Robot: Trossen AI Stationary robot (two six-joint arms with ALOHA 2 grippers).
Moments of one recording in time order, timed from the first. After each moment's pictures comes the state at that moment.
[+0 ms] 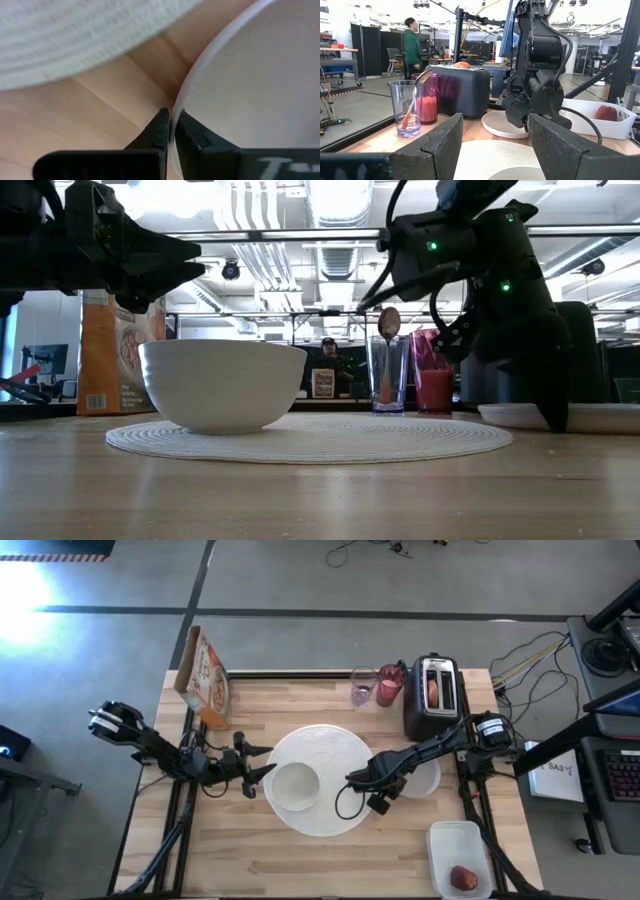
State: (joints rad) left arm -0.36 1.36 0.02 1.53 -0.62 0.02; right arm 0.17 1.87 1.14 -1.05 -0.13 0.83
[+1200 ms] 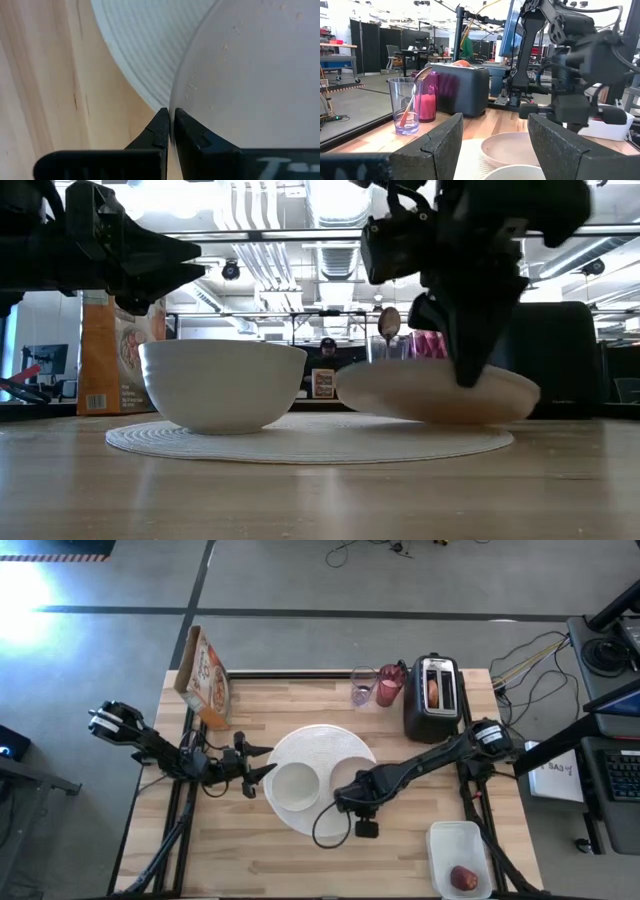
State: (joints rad) left arm -0.36 1.36 0.02 1.53 -0.62 -0.01; right arm 0.29 1.89 1.35 -0.81 -0.14 0.38
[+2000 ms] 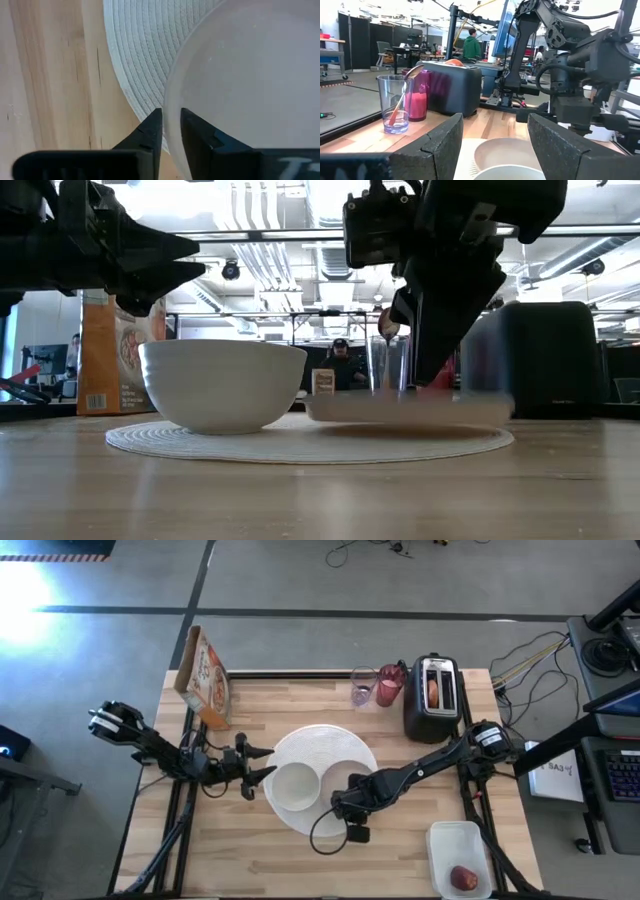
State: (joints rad) left arm -0.36 1.36 0.02 1.52 -0.58 -0.05; right arm 0.32 1.90 1.35 -0.66 -0.05 0.43
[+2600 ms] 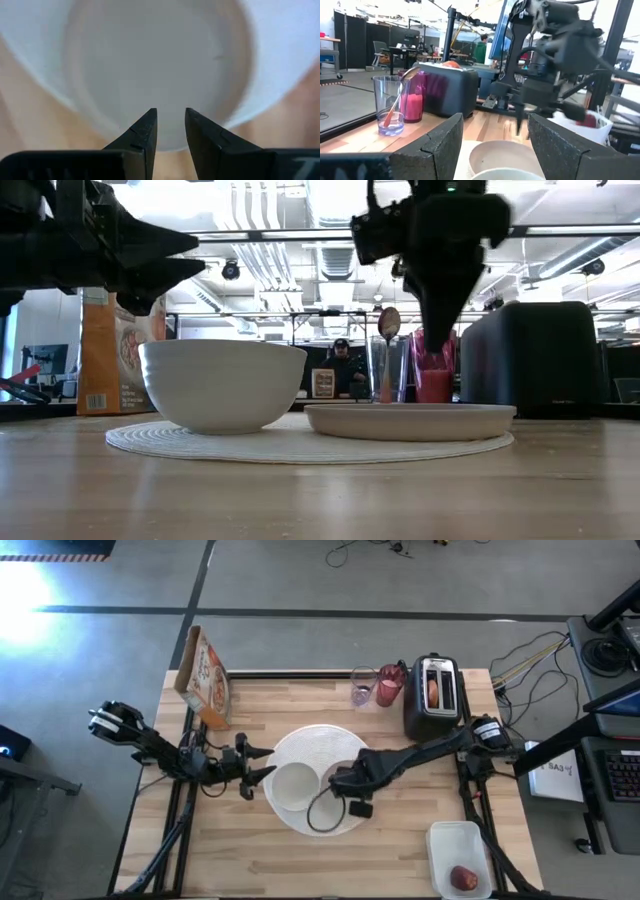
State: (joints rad) left arm -0.36 1.36 0.02 1.55 -0.57 -0.06; right arm 0.22 1.89 1.51 -1.07 0.10 0.42
